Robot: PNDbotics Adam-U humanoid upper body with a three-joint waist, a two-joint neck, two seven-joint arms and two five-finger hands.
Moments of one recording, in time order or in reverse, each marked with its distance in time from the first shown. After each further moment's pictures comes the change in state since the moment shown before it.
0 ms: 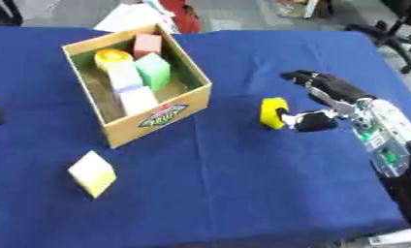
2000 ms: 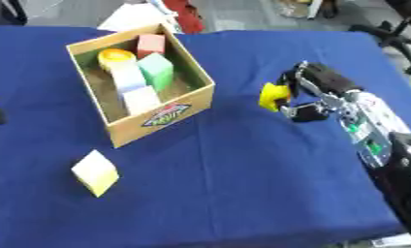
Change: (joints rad) left arm 0.001 0.000 0.000 0.000 0.000 -0.002 -0.004; right arm -0.195 0.008 0.054 -0.018 -0.056 -0.083 -0.111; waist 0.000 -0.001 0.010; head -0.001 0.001
